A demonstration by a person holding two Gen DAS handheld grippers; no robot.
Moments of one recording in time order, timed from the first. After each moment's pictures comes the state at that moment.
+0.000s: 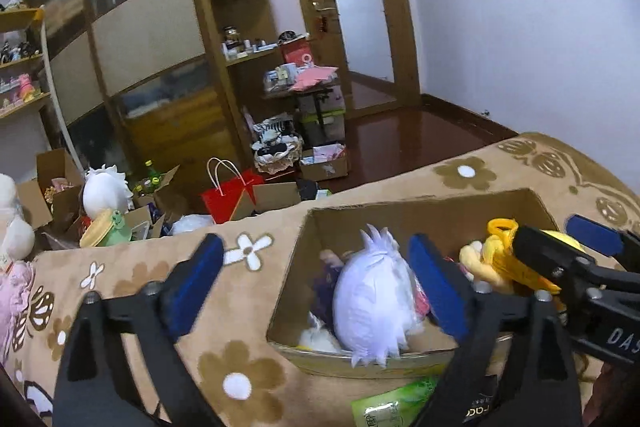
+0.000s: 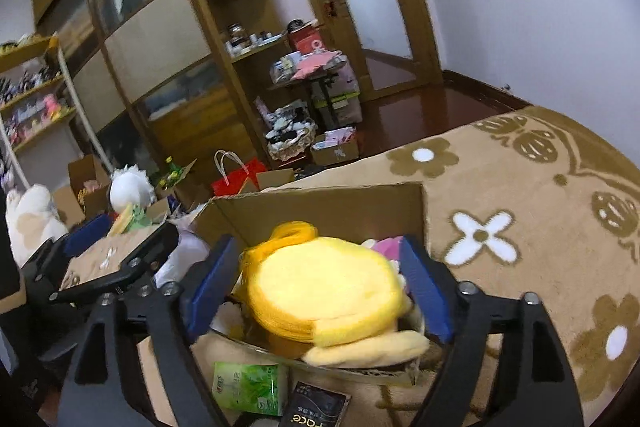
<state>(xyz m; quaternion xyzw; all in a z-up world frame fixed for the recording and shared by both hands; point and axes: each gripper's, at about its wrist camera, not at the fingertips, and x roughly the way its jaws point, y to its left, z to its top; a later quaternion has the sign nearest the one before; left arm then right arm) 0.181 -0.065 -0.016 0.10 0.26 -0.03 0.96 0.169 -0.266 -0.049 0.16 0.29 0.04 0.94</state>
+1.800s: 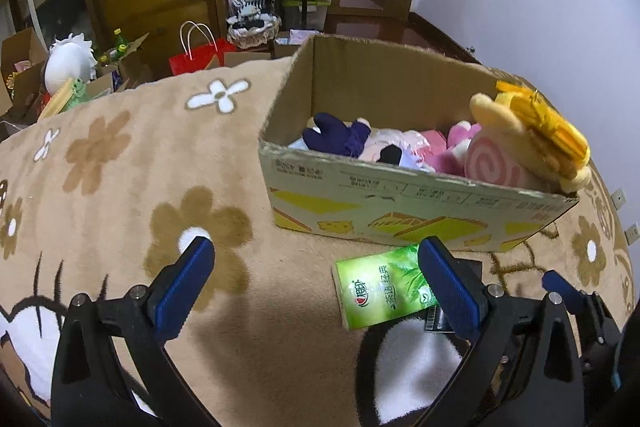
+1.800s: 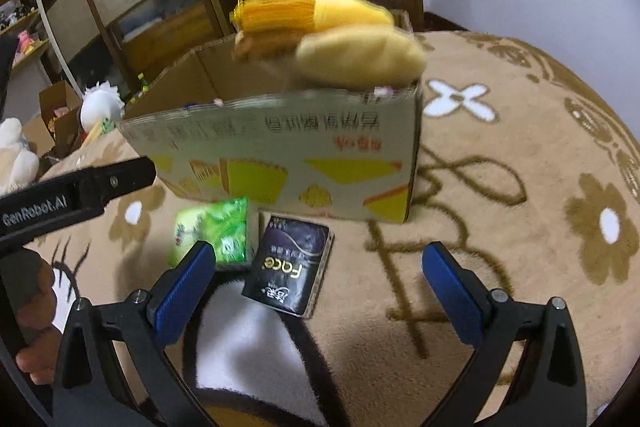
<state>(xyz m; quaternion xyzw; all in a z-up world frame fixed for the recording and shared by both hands) 0.158 -0.022 -0.083 0.00 0.46 -0.07 0.89 0.102 -0.229 -0.125 0.10 0.42 0.02 0.90</state>
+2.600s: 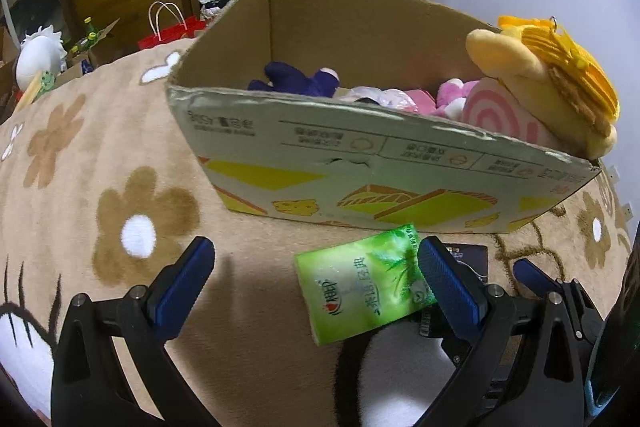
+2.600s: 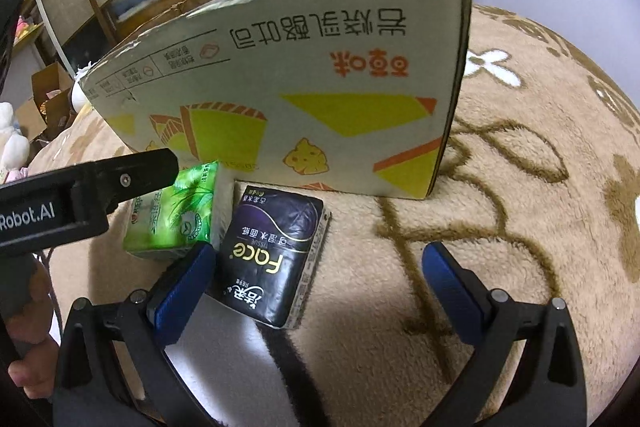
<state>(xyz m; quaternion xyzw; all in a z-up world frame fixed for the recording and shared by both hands) 0.171 -0.046 -0.127 0.00 0.49 -0.11 0.87 0.119 -0.228 -0.171 0.09 0.45 0.02 0.89</state>
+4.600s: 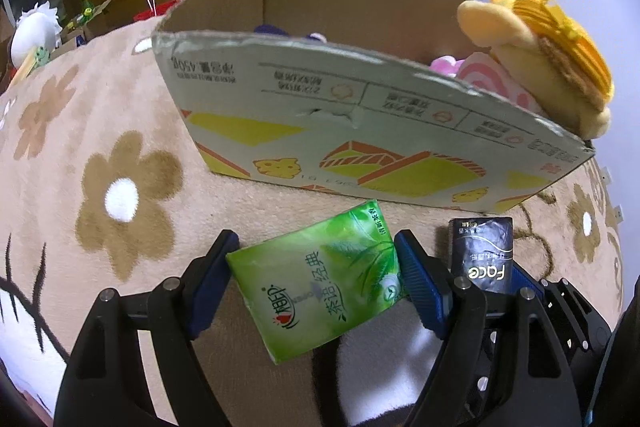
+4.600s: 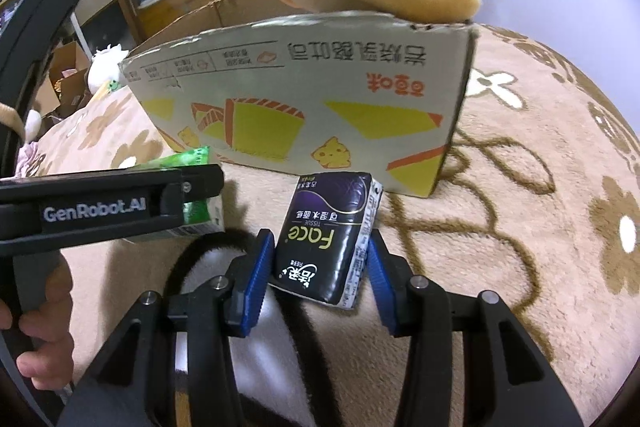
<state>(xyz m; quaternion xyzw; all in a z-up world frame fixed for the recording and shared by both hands) 0.171 -0.060 -0.125 -0.02 0.52 -0.11 0.85 0.108 -0.205 -0.150 0.06 0.44 0.04 0.89</state>
